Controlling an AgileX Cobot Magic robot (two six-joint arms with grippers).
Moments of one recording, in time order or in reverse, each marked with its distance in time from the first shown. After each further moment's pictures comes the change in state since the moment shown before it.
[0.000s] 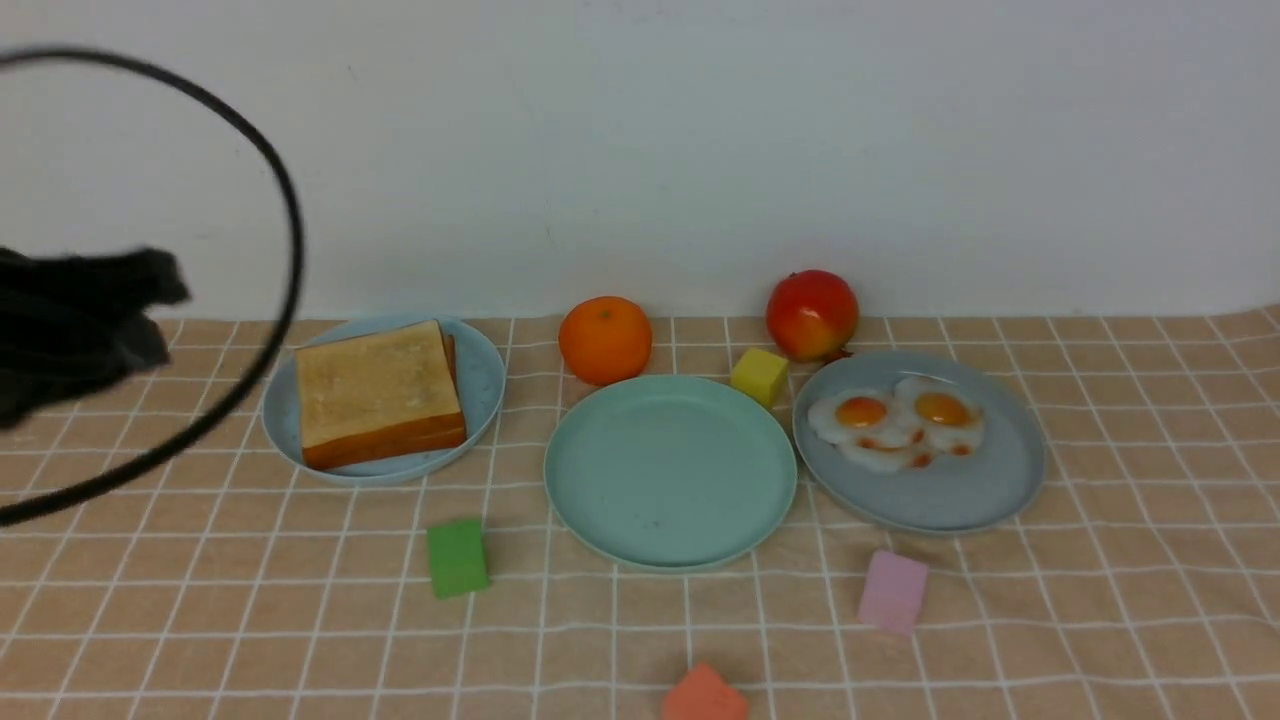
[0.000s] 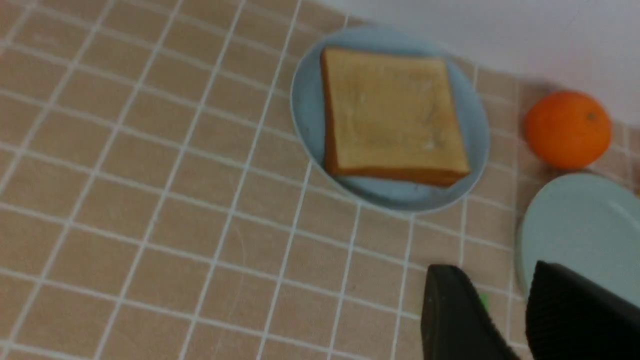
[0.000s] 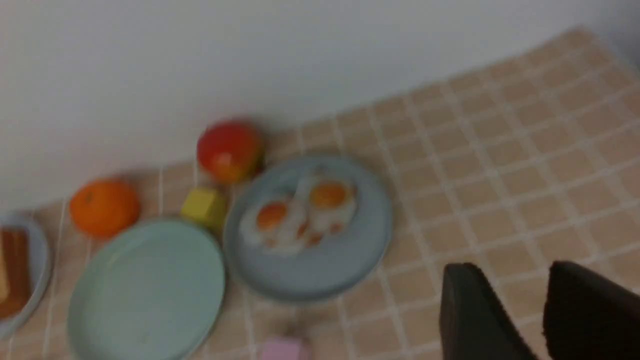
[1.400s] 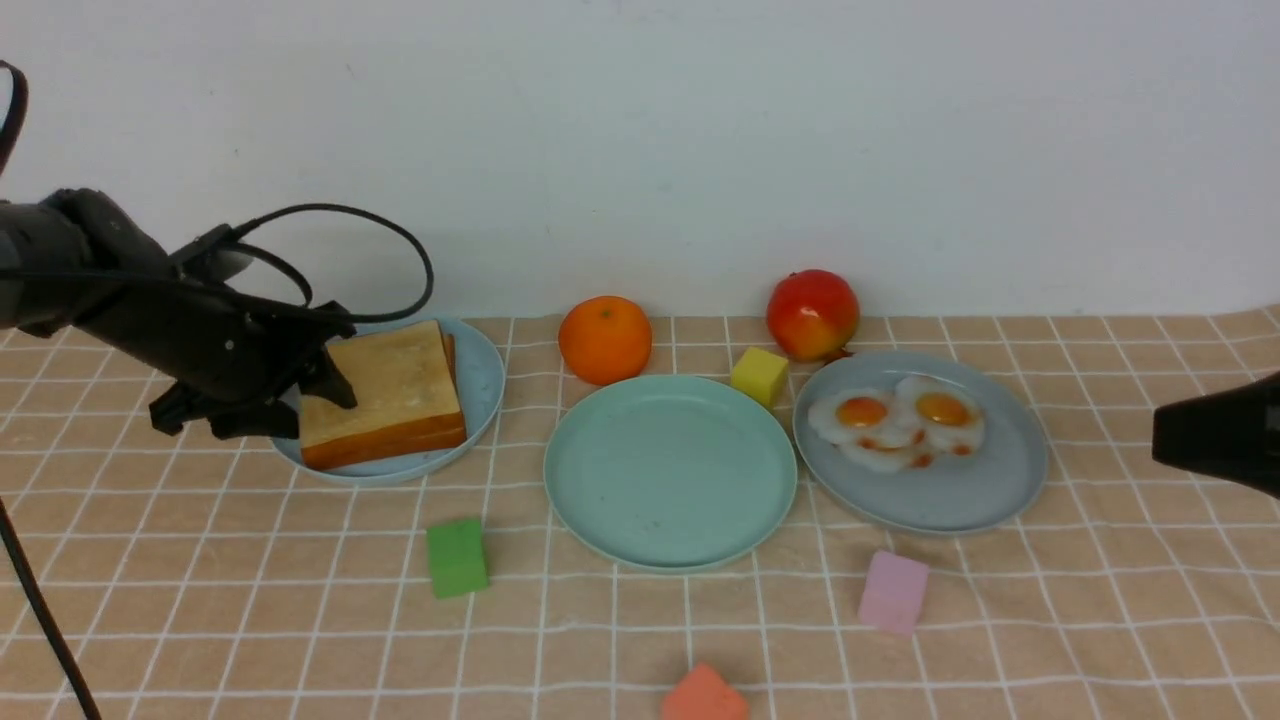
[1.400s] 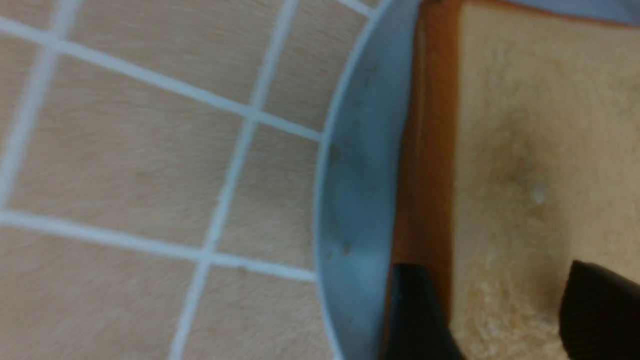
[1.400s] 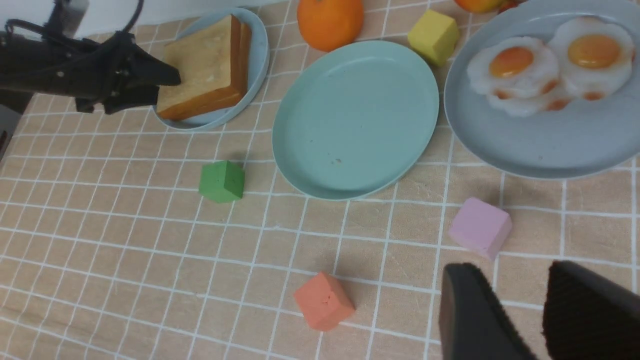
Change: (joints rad) right arm 0.000 0.036 0.092 0.629 0.042 -0.595; left arm 0.163 0.903 -0.543 -0.534 0.045 0.543
